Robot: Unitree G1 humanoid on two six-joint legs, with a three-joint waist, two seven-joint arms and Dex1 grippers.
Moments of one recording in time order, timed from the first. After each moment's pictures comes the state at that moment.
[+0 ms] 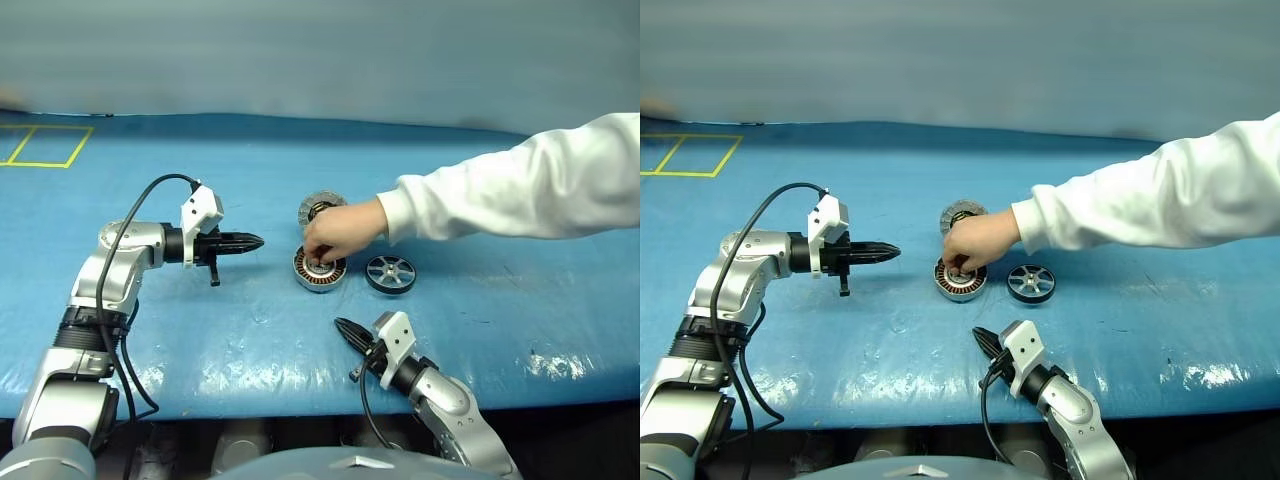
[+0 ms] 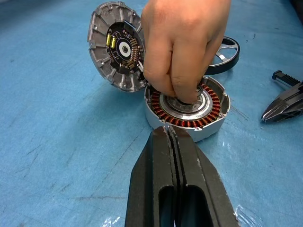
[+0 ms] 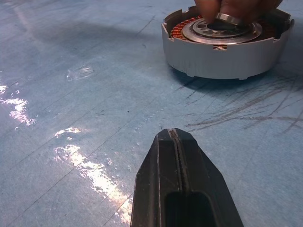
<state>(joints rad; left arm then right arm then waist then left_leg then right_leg) -0.48 0.65 -0.06 0.18 -0.29 0.35 -1.23 0.30 -0.27 0.27 -0.20 0.16 0.03 0.52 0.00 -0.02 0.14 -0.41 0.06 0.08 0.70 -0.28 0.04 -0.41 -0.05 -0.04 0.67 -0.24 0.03</state>
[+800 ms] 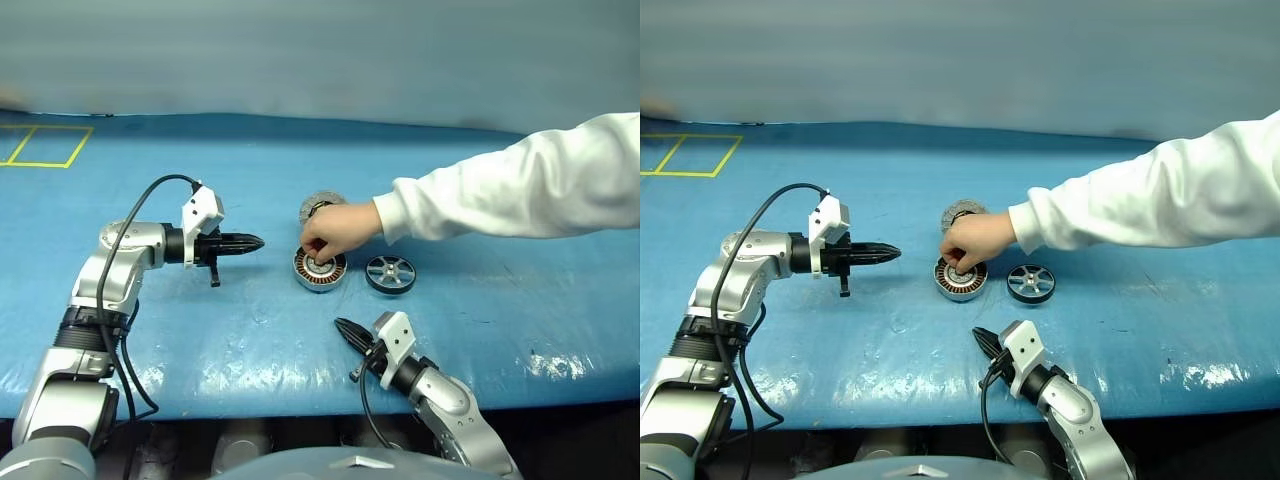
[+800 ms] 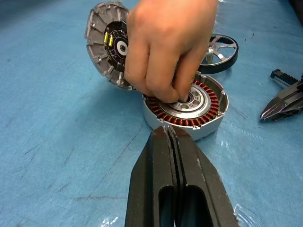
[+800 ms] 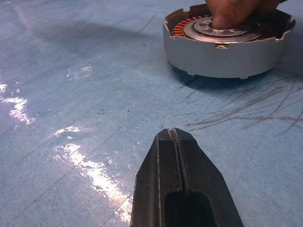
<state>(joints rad) -0.48 0.65 -0.07 0.18 -0.29 0.35 -1.23 0.30 -0.27 0.27 -0.20 0.16 0.03 0.52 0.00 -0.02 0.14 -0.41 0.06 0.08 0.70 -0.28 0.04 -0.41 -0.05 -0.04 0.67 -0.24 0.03</state>
